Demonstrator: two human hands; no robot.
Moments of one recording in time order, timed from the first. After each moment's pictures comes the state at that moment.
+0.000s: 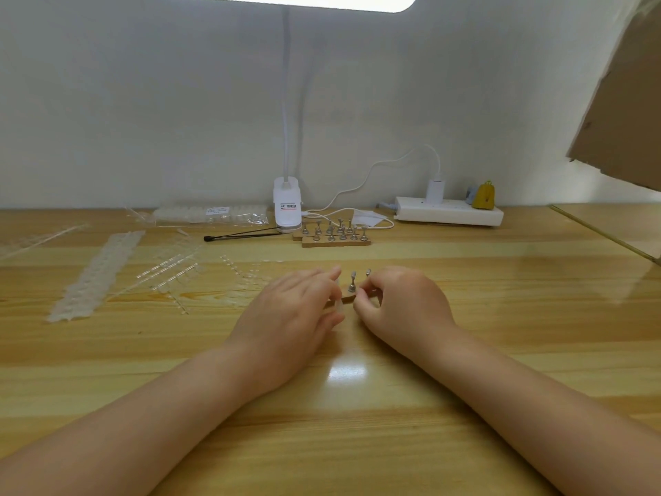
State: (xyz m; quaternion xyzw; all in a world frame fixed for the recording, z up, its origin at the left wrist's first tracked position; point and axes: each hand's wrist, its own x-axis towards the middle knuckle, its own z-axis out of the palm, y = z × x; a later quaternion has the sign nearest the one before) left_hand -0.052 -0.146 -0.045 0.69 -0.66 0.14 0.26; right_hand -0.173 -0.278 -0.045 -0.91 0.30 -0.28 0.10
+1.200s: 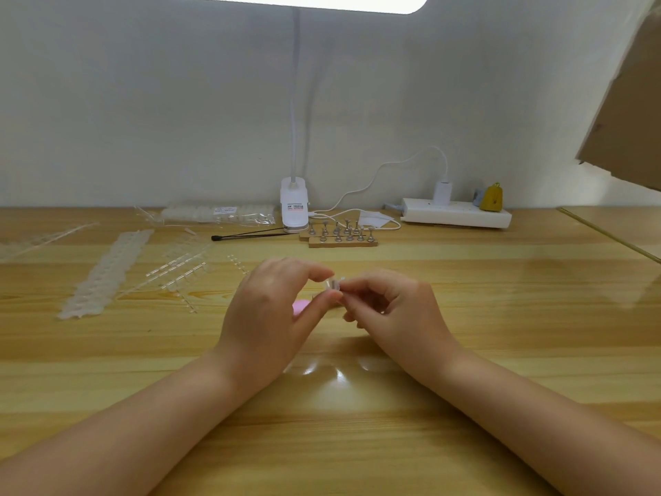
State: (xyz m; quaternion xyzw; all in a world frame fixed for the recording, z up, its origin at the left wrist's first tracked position) left_hand -0.047 -0.136 -0.040 0.67 -0.58 0.21 0.41; right_hand -0.180 -0.252 -0.041 -0.84 0.10 -0.38 0.38
